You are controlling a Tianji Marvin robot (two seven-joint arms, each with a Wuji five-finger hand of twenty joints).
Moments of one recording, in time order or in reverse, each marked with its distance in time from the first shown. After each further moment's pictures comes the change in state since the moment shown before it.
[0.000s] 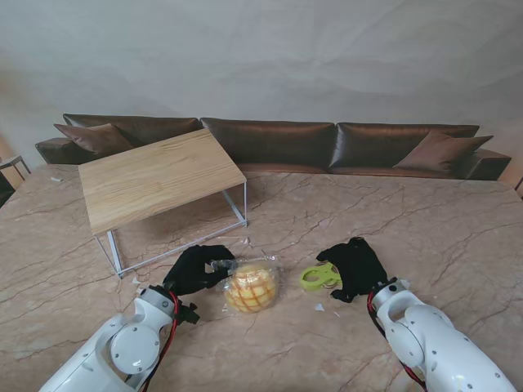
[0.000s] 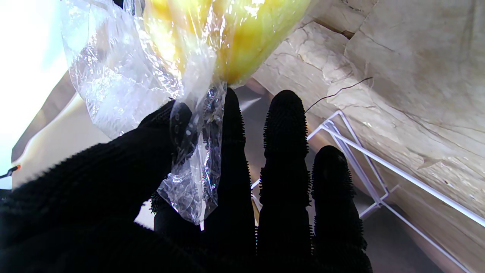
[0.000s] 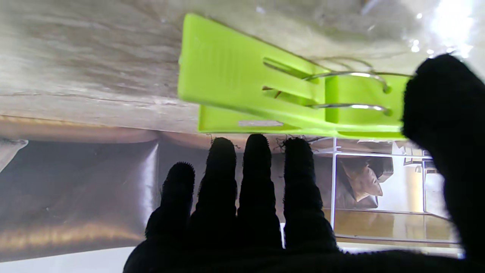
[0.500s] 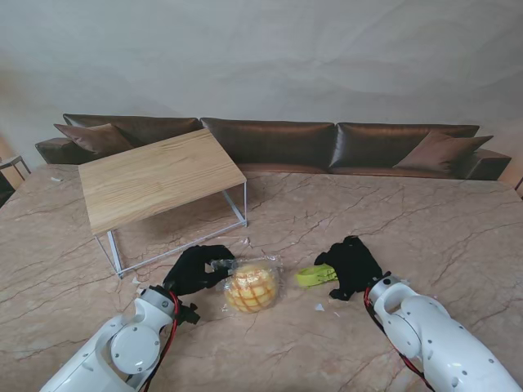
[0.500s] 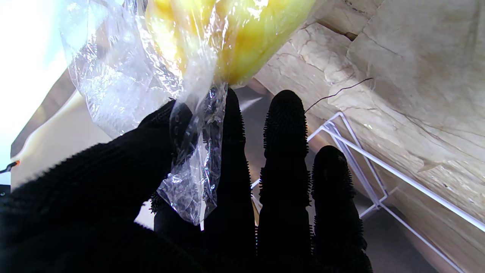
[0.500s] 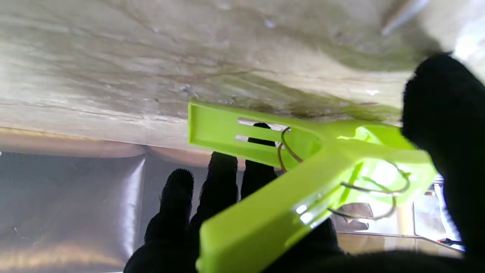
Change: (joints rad) left arm 0.000 -0.002 0.001 0.003 -0.017 -0.003 -0.002; right arm 0.074 0.012 -0.064 0.050 0.001 -0.023 0.063; left_hand 0.000 0.000 0.000 0.000 0.000 0.000 0.000 0.000 0.000 0.000 0.000 0.000 0.000 0.000 0.000 0.000 0.000 0.000 0.000 0.001; right_hand 0.001 0.005 0.000 0.000 0.079 -0.040 -0.001 -0.007 0.138 -0.031 -0.062 -0.017 -0.052 -0.021 0.001 -0.001 -0.073 0.003 0.026 -0.002
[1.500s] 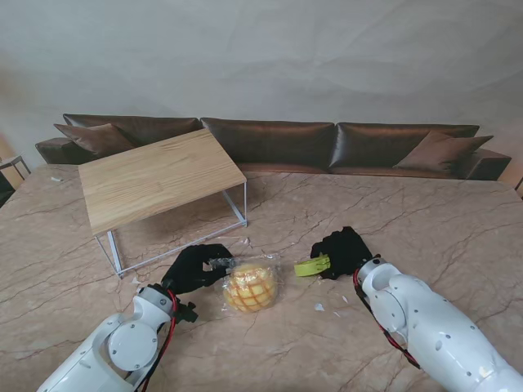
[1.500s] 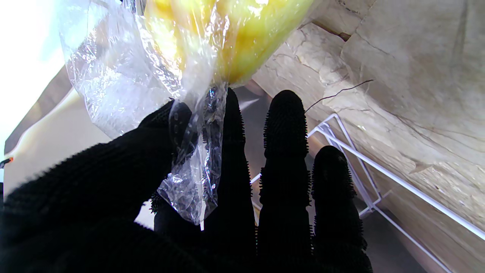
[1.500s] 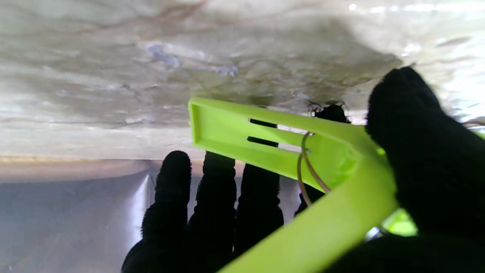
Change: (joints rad) left arm -0.006 0.001 -0.012 0.008 -0.029 0.000 -0.032; right arm 0.190 -0.029 -0.163 0.153 0.211 0.039 0.038; left_hand 0.000 0.000 0.000 0.000 0.000 0.000 0.000 0.000 0.000 -0.002 0.000 0.000 0.000 0.000 -0.010 0.000 0.000 0.000 0.000 0.009; right_hand 0.151 0.218 -0.149 -0.133 0.223 -0.267 0.205 0.082 0.062 -0.014 0.228 0.292 0.002 0.032 0.337 0.352 0.113 0.043 0.236 0.271
